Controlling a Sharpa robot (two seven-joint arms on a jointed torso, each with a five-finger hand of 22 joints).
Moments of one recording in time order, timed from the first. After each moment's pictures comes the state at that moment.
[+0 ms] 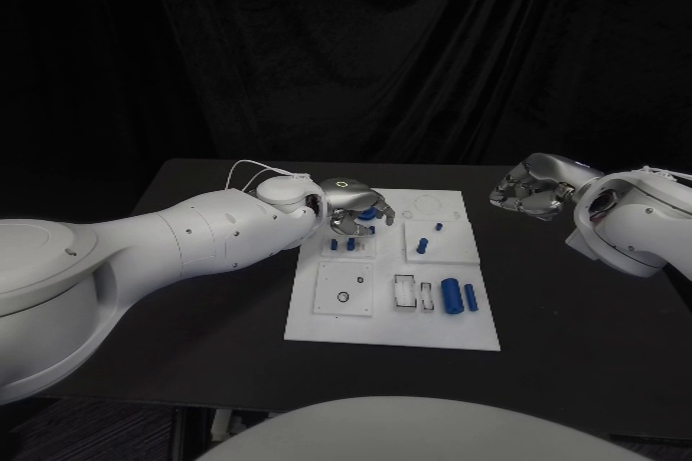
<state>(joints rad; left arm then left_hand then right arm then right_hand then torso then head) 1.20 -0.38 -0.21 0.94 -1.54 -0.20 0.34 1.52 -0.02 0.28 0.06 0.07 0.62 -0.02 0.07 0.86 0.46 0.08 0.51 0.80 1.20 0.03 1.30 1.15 0.09 1.32 0.14 1.29 1.31 1.36 -1.03 -0.25 1.56 -1.26 -0.31 -0.21 1.41 -0.01 0.19 0.22 0.35 0.96 0.11 0.12 0.27 1.26 0.02 1.09 1.16 1.44 -0.04 1.09 1.24 0.15 1.37 0.06 0.69 1.31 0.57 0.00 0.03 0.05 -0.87</state>
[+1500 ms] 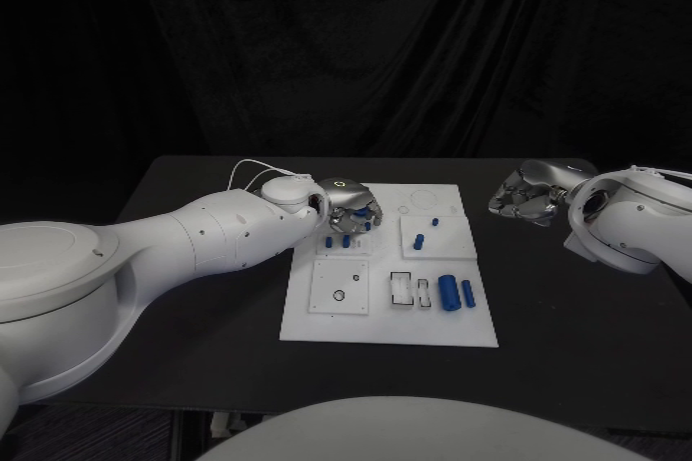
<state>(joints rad) 1.18 -0.33 -0.21 0.84 -1.57 -0.18 0.28 1.51 -0.01 0.31 0.06 0.09 0.76 0.01 0.07 0.71 0.59 0.07 0.51 0.70 1.21 0.03 1.34 1.12 0.08 1.35 0.13 1.33 1.31 1.36 -1.01 -0.25 1.54 -1.26 -0.23 -0.27 1.41 -0.01 0.20 0.22 0.36 0.96 0.11 0.11 0.27 1.25 0.02 1.06 1.14 1.44 -0.04 1.07 1.22 0.15 1.37 0.06 0.67 1.31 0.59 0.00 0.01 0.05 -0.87</state>
